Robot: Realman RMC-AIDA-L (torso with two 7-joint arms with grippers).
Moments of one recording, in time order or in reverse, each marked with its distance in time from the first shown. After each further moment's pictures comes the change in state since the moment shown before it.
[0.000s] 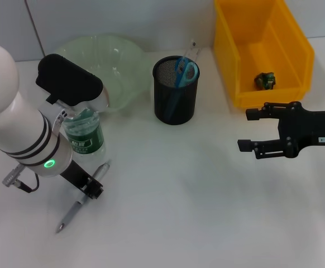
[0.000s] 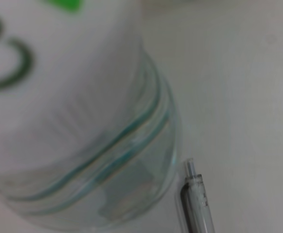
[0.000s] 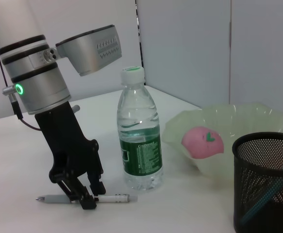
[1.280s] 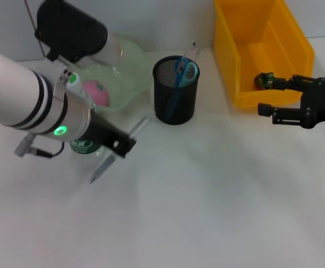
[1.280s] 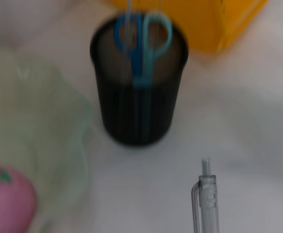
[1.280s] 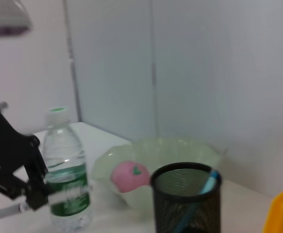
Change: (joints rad) left arm 0.087 0.004 -0.040 0.330 -0.105 -0.012 0.056; right arm -0.030 -0.006 0.131 -0.006 0.073 0.059 -0.001
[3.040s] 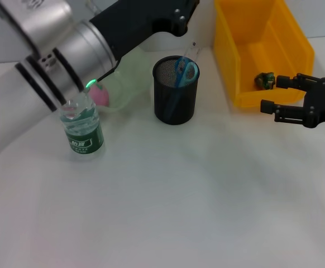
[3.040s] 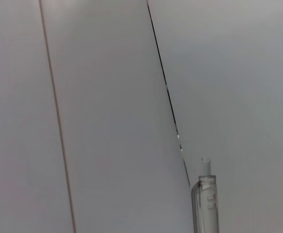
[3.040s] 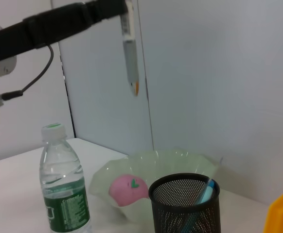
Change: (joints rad) left arm 0.046 -0.004 0.108 -0.586 -2.053 -0.510 2.121; right arm -0.028 0.008 -0.008 0.005 0.058 -0.011 0.007
